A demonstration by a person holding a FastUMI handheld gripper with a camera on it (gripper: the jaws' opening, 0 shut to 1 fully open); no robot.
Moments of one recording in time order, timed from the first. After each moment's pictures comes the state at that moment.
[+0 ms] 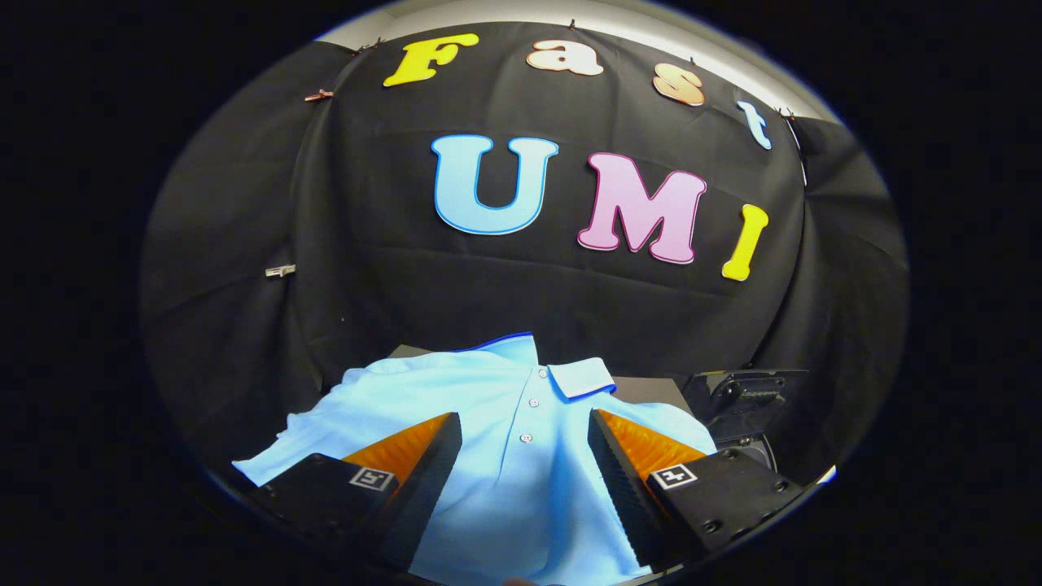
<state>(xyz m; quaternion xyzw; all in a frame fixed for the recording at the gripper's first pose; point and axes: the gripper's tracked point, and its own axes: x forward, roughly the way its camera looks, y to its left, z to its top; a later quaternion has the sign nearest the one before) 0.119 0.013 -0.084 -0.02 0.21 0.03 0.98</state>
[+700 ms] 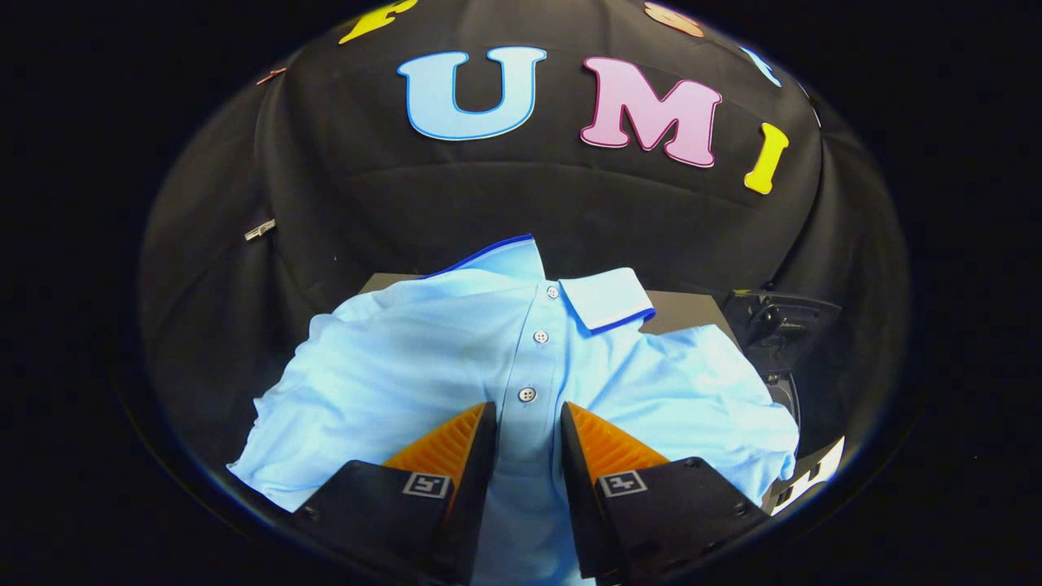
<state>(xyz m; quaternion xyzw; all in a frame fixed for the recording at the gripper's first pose) 0.120 0.017 -0.153 0.01 0.38 0.04 0.92</state>
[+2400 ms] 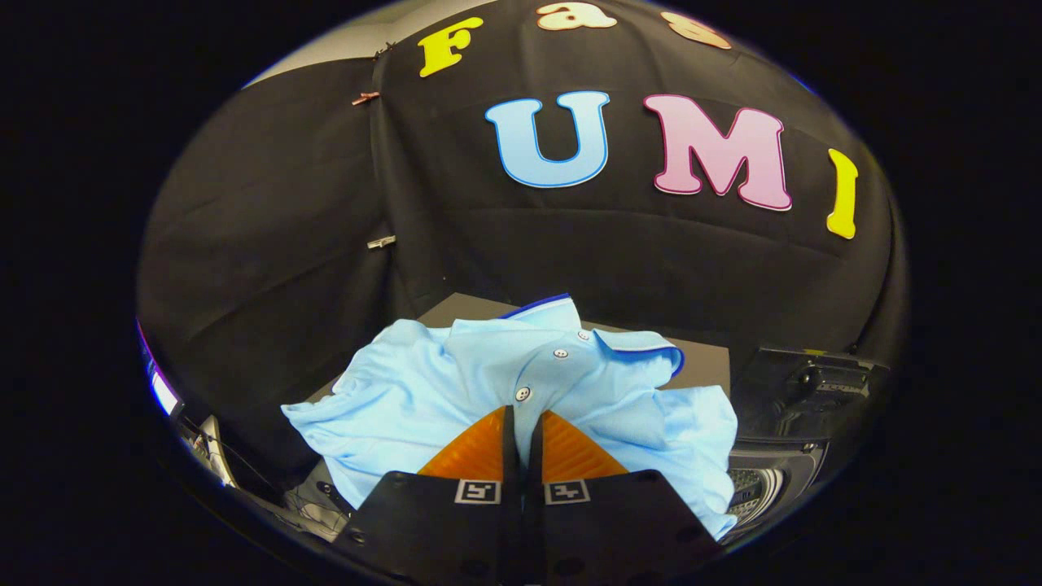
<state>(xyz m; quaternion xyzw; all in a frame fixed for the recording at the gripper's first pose) 0.091 -0.071 -0.107 0.06 0.29 0.27 0.91</state>
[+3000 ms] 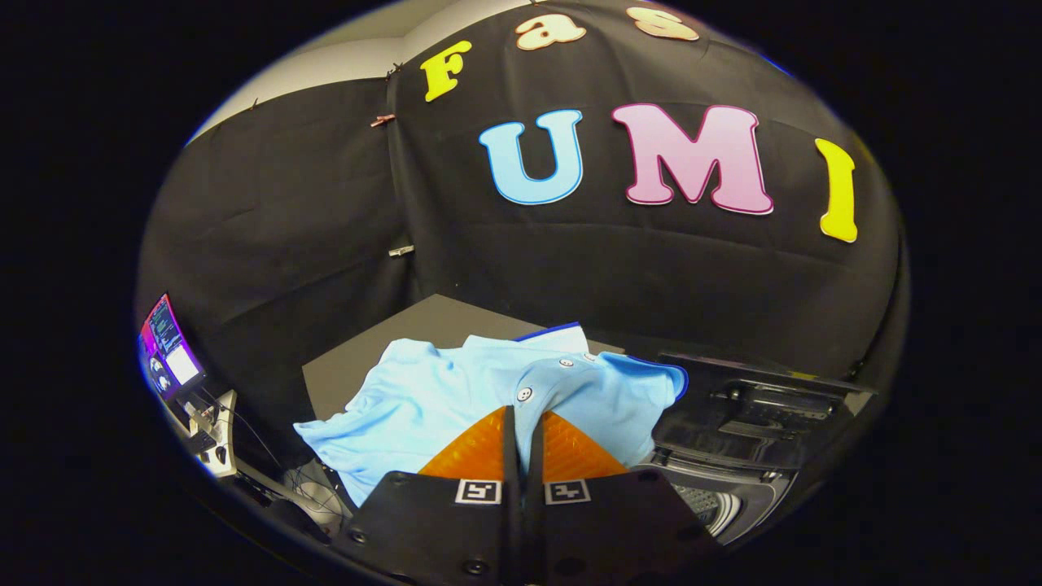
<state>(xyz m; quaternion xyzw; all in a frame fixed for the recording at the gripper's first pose) 0.103 -0.224 -0.106 0.06 0.26 0.33 0.91</state>
